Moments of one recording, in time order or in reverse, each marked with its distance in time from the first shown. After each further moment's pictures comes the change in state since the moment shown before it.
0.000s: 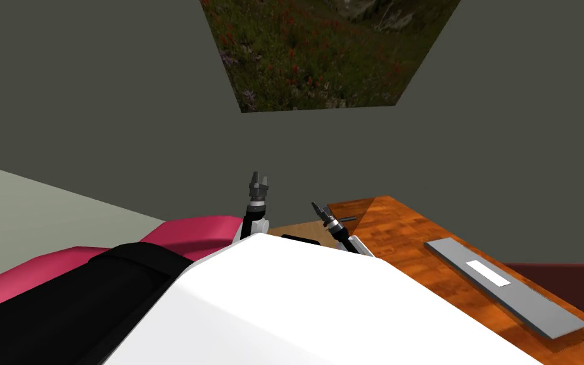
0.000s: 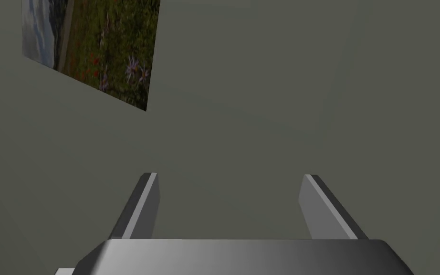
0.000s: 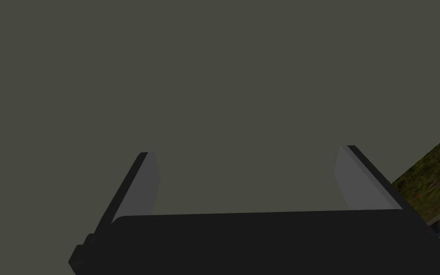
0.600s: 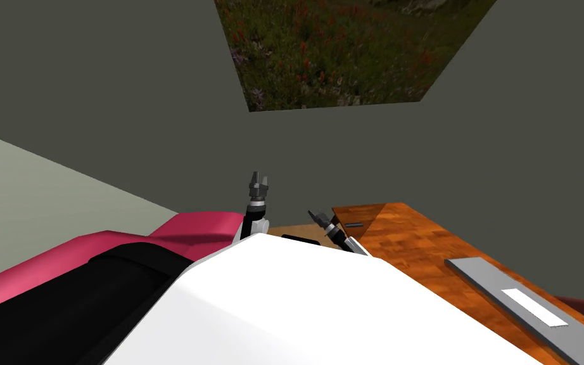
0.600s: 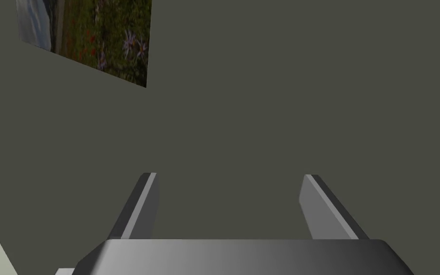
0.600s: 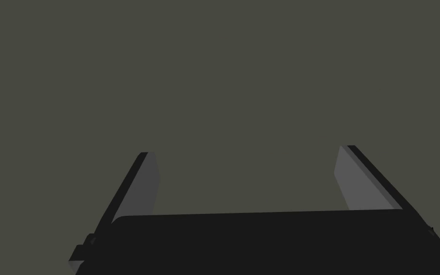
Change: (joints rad) left arm 0.000 0.000 0.000 0.000 0.000 0.000 0.000; right arm -0.056 -0.056 0.093 0.153 0.082 0.018 0.067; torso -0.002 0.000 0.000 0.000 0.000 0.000
